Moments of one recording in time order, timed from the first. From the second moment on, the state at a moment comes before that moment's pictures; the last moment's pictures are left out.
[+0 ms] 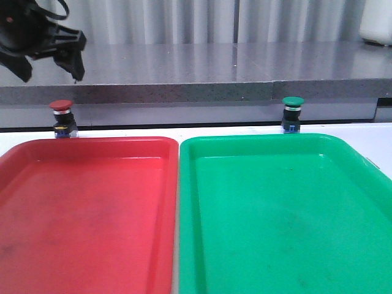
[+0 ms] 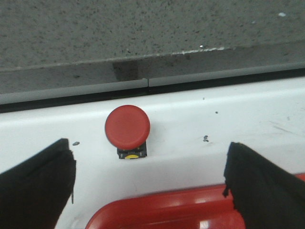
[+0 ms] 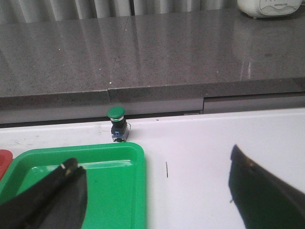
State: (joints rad) left arm -0.18 1.86 -1.43 0.10 0.47 -0.16; right arm -0.02 0.34 -0.49 0.09 0.42 0.05
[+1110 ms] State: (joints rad) left arm -0.17 1.95 -1.65 0.10 0.70 -0.16; right arm -0.02 0.34 -0.49 0.09 0.42 0.05
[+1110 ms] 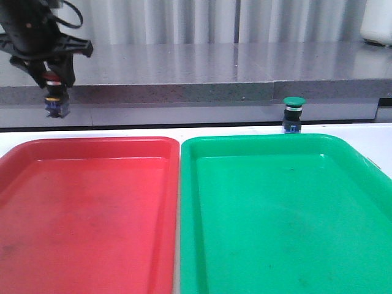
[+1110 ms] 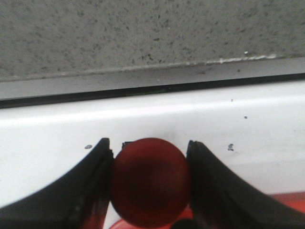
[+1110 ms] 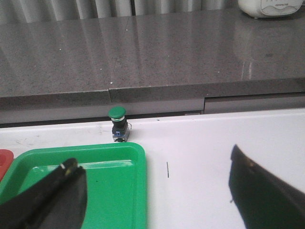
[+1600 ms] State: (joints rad) left arm -0.35 1.49 -0.94 -0.03 0.42 -0.16; right arm -0.02 0.34 -0.49 0.09 0.42 0.05
